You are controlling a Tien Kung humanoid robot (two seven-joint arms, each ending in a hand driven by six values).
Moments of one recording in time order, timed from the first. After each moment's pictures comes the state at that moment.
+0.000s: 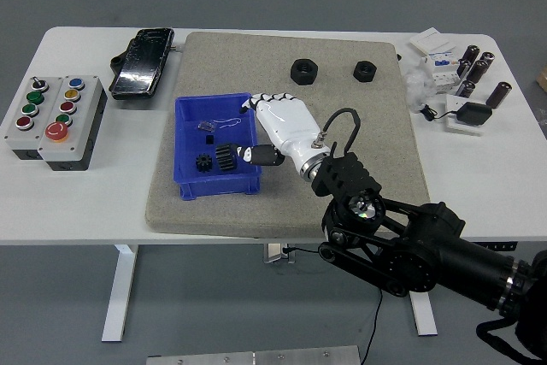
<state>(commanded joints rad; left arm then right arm) 0.03 0.10 -1.52 -0.18 1.48 0.09 0.27 0.69 -0.09 0.50 1.19 -2.05 -0.35 -0.43</state>
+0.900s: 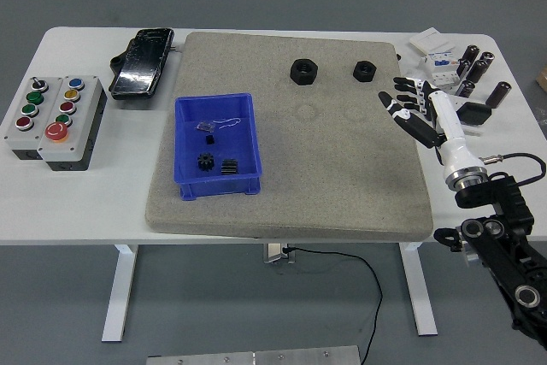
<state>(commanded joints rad) 0.04 0.10 -1.51 -0.18 1.47 0.10 0.27 0.14 -0.24 1.28 1.39 -1.37 -0.27 0.09</state>
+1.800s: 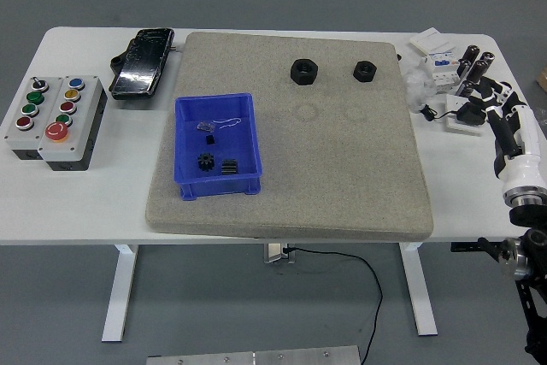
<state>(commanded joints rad) 0.04 0.13 -1.53 -0.18 1.51 0.09 0.27 0.05 -0.20 1.51 1.39 -1.17 -0.23 0.20</state>
